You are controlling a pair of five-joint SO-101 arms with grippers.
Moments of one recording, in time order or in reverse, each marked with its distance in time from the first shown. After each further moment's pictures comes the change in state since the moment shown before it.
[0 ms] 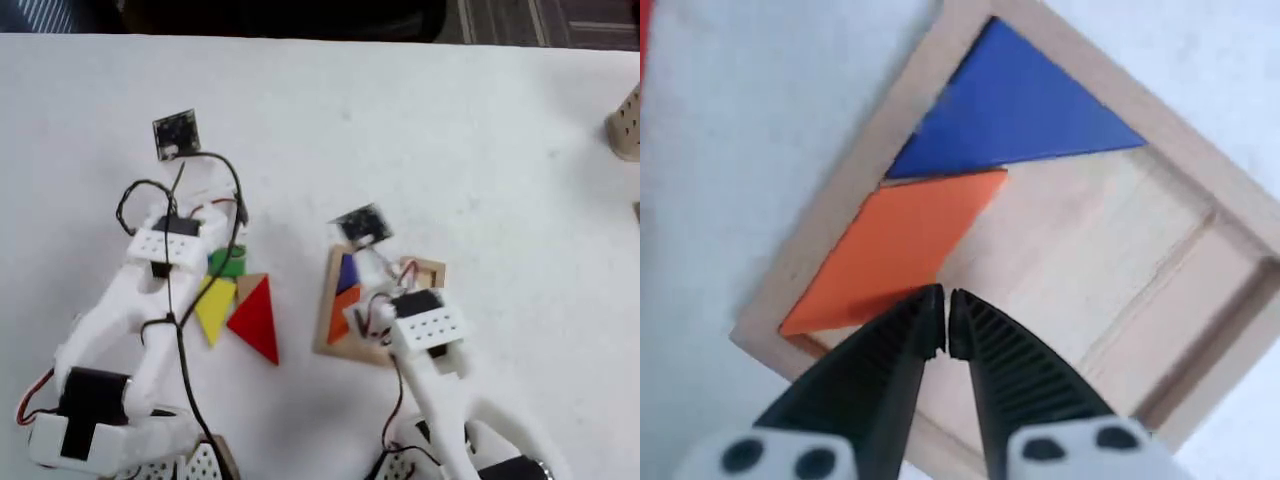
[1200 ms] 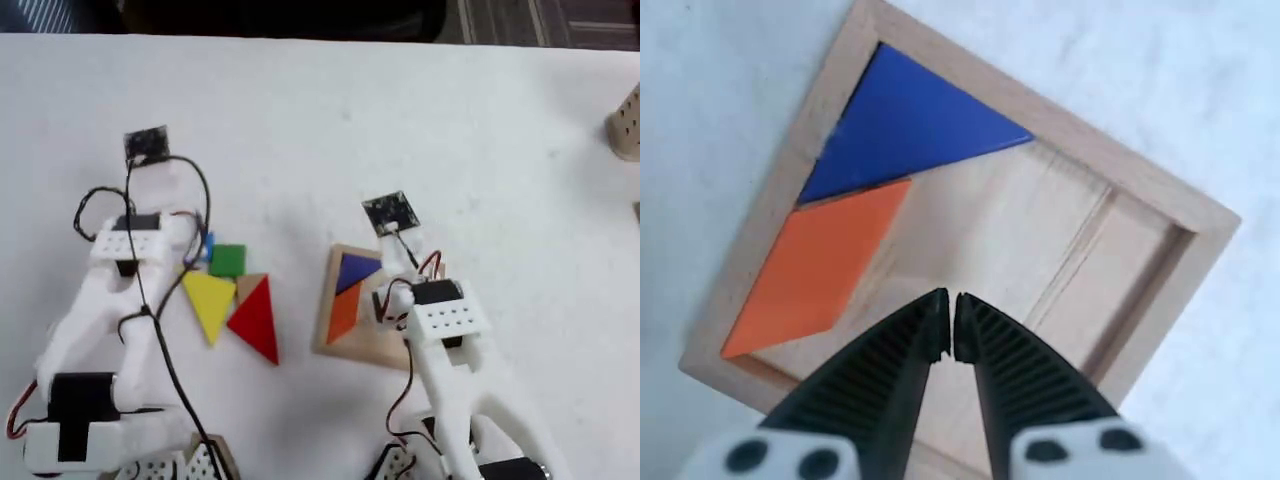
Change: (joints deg) left arm -10.7 -0.3 -0.1 14.0 -20.2; right arm 7.4 0.4 -3.4 2.7 0.0
